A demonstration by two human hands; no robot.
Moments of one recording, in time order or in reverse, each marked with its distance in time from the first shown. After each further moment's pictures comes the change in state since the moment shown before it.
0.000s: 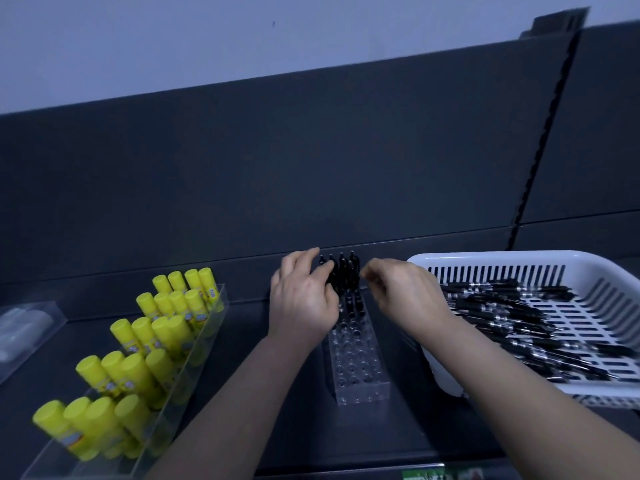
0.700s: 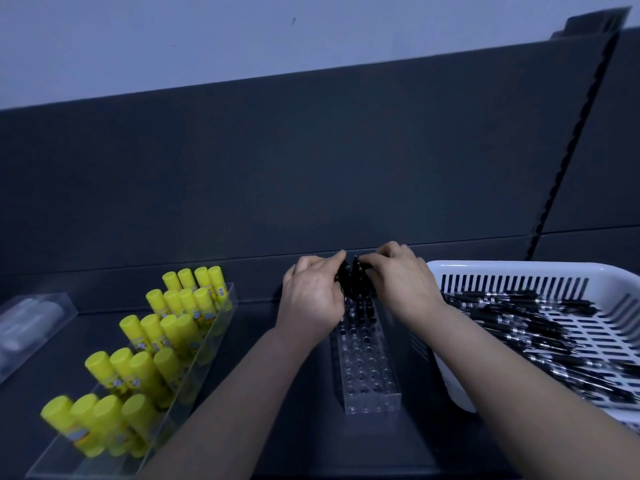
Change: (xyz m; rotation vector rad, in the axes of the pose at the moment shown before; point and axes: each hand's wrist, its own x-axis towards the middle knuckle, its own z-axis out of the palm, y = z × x) left_hand 0.015 -0.005 -0.006 -0.140 -0.163 -0.040; right_hand 0.036 -0.004 0.016 -0.052 -0.086 0.006
